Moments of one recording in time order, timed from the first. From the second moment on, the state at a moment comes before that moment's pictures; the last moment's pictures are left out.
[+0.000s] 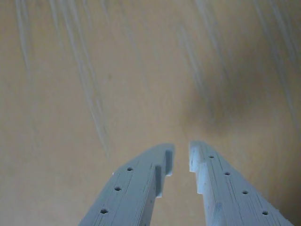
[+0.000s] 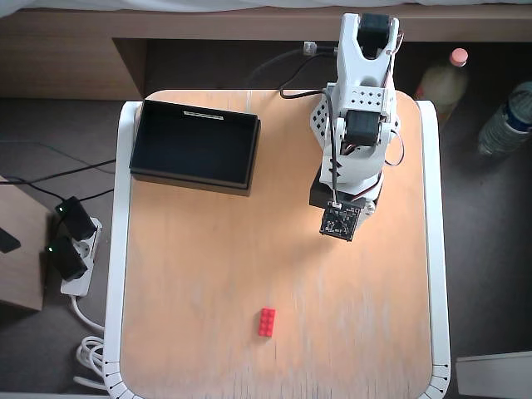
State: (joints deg) arm 1.9 183.9 173.0 75.8 168.5
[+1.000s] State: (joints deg) arm 1.9 183.9 173.0 75.7 176.6
